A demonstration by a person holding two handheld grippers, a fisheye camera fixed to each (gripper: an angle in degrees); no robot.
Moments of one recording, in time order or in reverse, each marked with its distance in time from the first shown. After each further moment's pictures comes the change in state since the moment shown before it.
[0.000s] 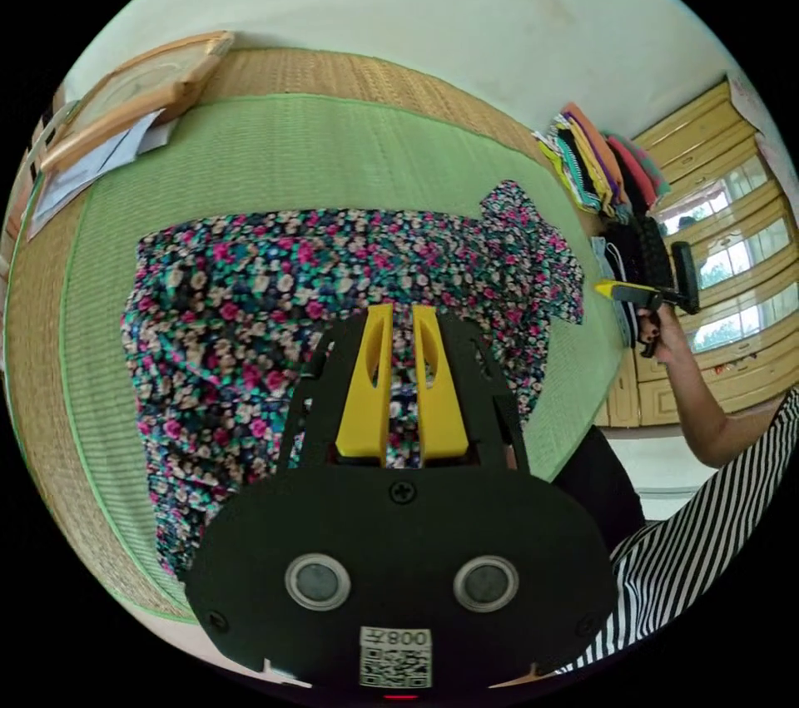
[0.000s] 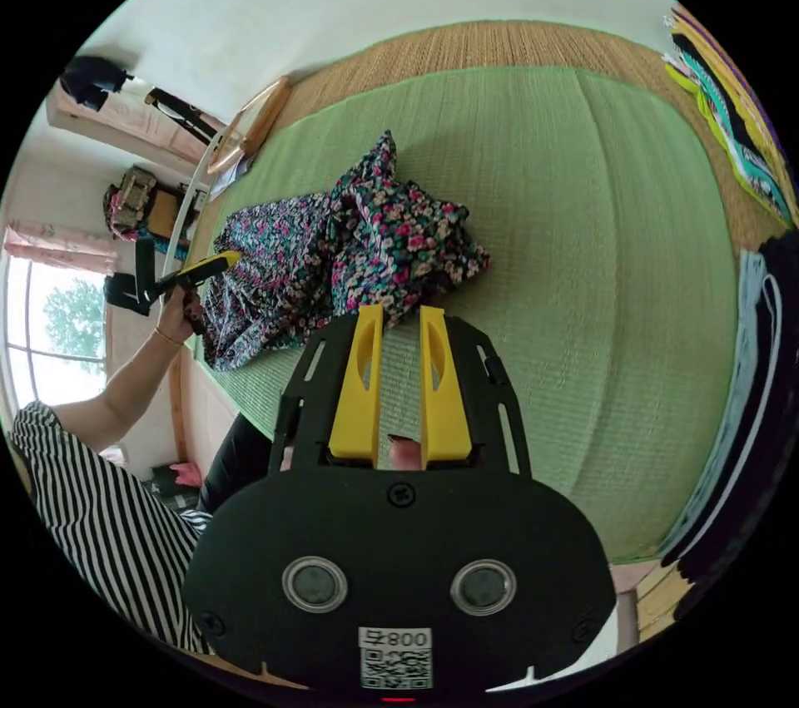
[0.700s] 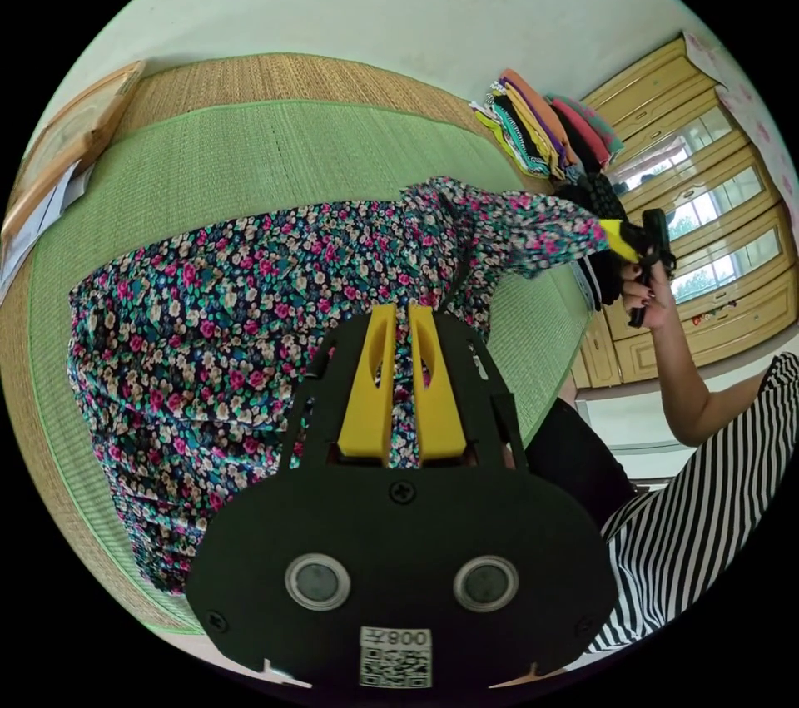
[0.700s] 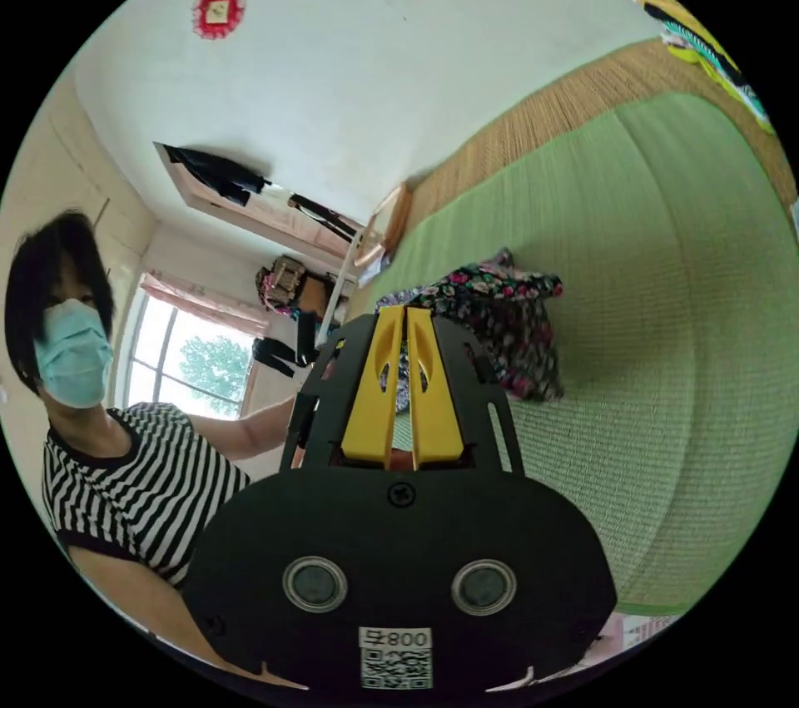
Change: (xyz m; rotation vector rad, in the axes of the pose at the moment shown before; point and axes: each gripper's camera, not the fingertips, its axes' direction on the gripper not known) left arm 0.051 -0.034 0.025 -0.045 0.099 0.131; right arm 0.045 0.067 -0.101 0.321 -0.557 0.005
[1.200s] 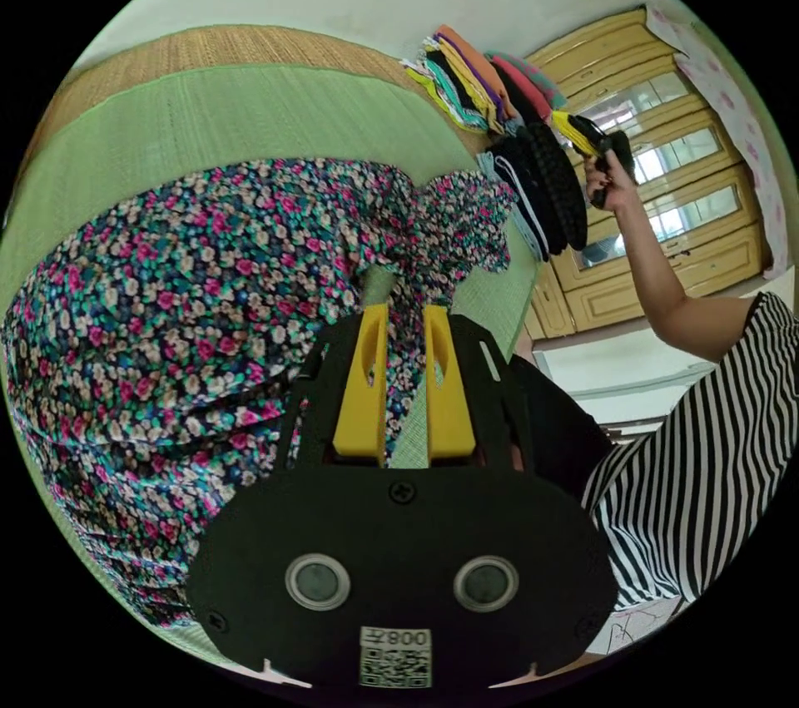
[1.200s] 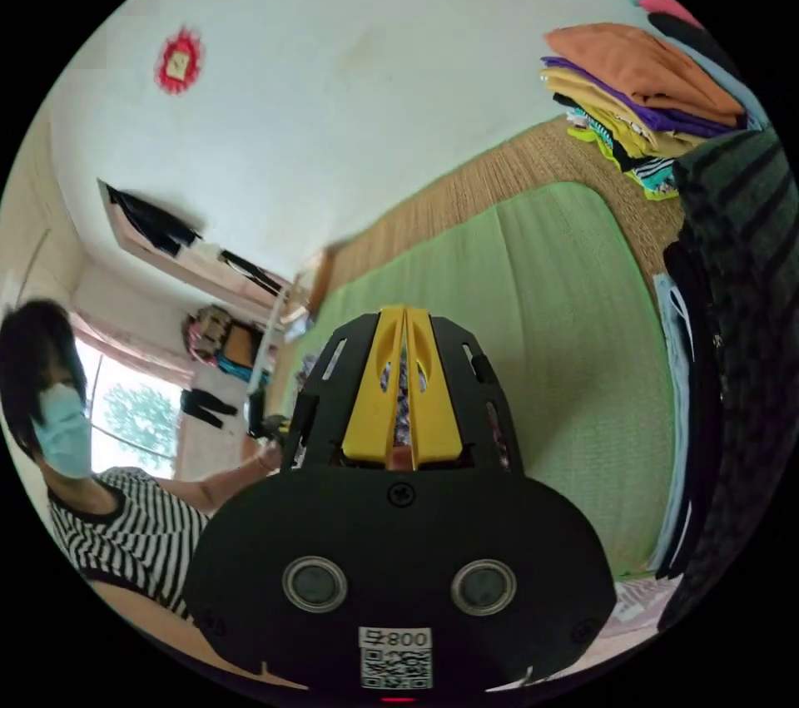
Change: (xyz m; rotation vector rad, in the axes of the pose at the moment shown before) left arm 0.028 -0.009 0.043 -0.127 0.198 0.131; right arm -0.014 -0.044 -0.087 0.146 0.315 0.061
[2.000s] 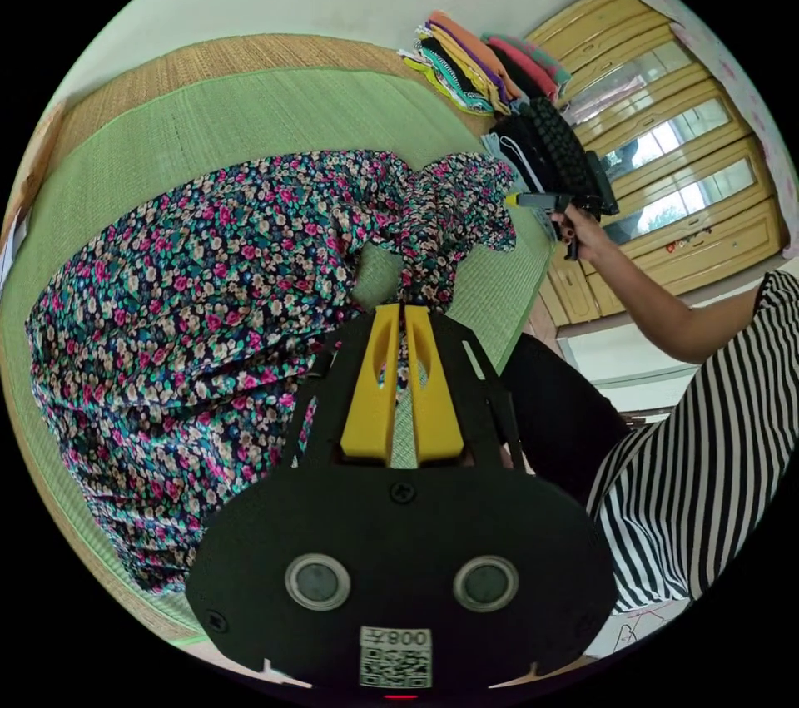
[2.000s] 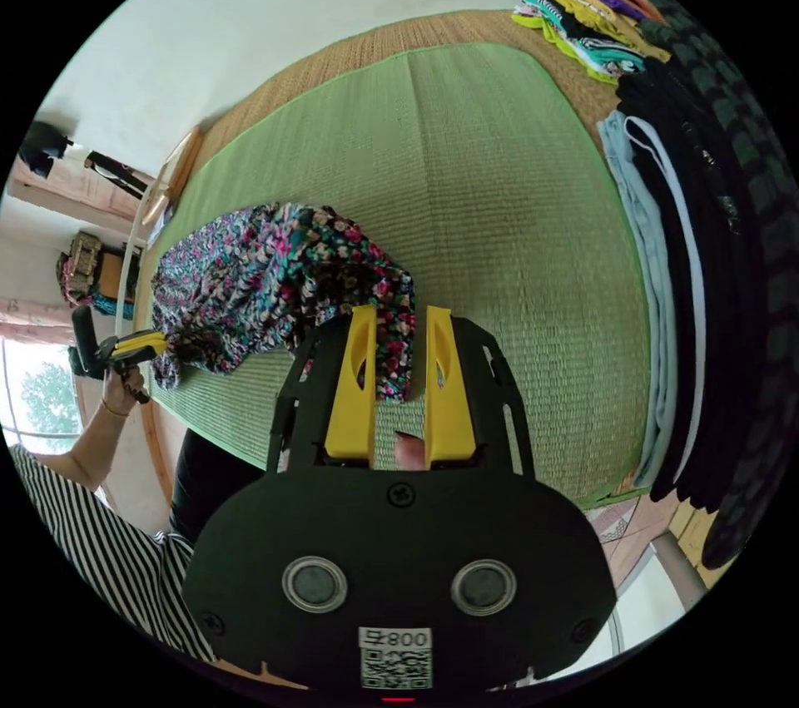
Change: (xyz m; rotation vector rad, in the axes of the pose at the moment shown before) left arm 0.005 0.014 -0.006 -0.020 -0.099 0.027; right arm -0.028 0.094 0.125 -0.315 0.440 0.007
